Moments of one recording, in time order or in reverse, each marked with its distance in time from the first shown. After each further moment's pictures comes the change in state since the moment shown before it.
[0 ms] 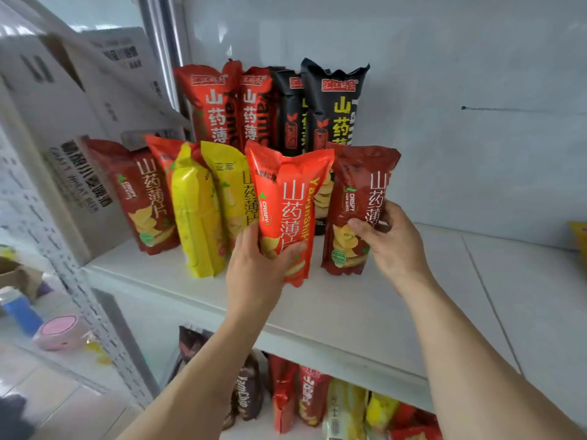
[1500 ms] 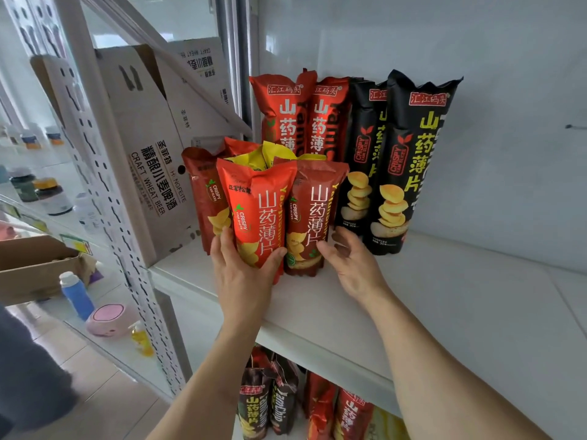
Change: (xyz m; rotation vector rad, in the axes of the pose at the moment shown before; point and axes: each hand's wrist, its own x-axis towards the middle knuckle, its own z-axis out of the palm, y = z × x) left_hand 0.047 -0.067 -0.081 0.147 0.274 -0.057; right_hand 0.004 -0.008 0.156 0.032 -0.370 0.021
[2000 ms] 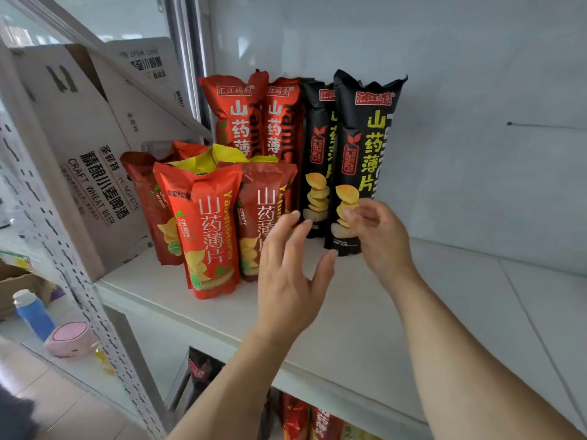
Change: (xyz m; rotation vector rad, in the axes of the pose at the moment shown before) left_hand -0.051 0.077 0.075 -0.053 0.019 0.782; right_hand 0.006 -0.011 -0.099 -0.011 0.337 -0.065
